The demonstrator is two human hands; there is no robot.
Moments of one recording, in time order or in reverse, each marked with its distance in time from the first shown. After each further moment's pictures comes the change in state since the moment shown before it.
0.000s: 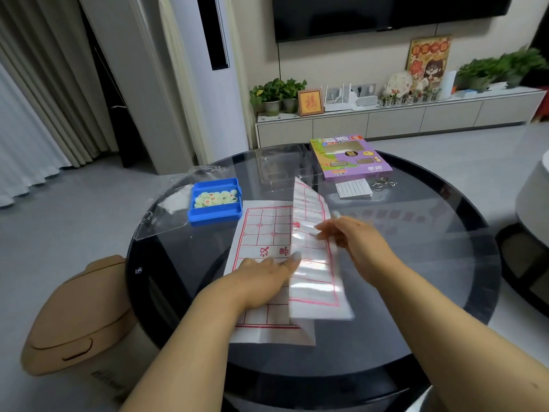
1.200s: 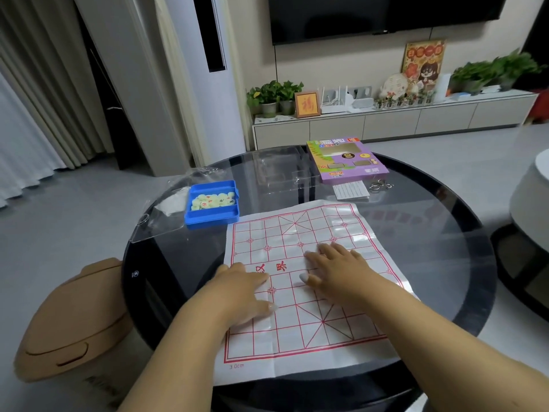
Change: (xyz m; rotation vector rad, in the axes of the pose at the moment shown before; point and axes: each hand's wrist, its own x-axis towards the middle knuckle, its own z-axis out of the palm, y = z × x) left_hand 0.001 -0.029 -0.001 0.417 0.092 -0.063; right_hand -0.013 0.030 0.006 -1.386 -0.370 -0.135
